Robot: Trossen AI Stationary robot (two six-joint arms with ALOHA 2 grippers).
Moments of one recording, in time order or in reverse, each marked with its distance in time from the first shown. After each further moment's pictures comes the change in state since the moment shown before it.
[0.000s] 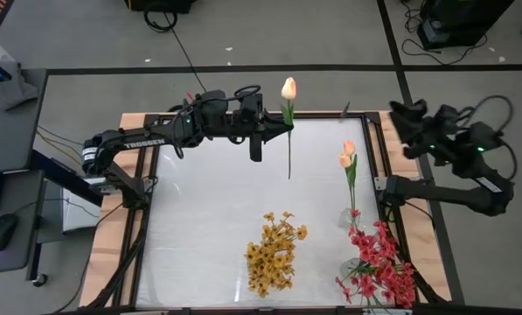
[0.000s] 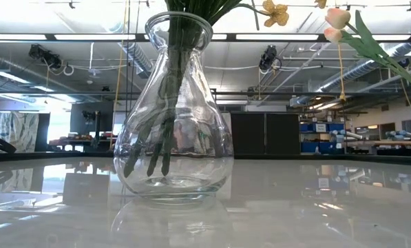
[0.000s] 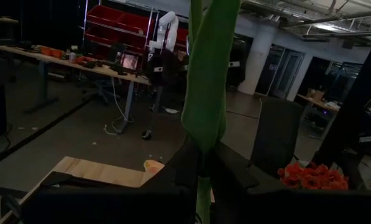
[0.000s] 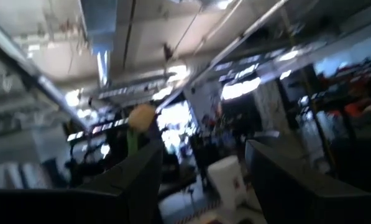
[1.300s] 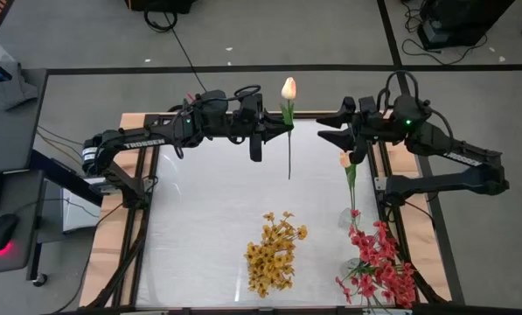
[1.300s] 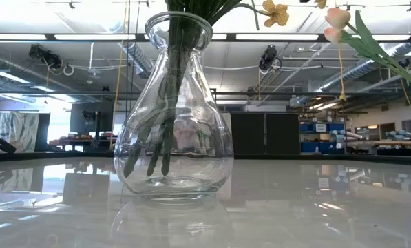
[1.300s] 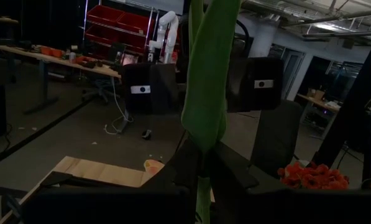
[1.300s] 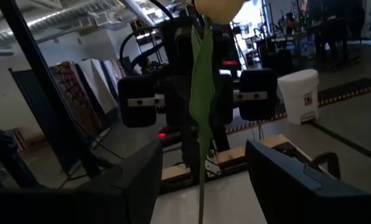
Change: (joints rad) left arm 0.000 0.000 0.000 -0.001 0.000 0.002; right arm 0.000 0.577 0.236 0.009 -0.439 0.029
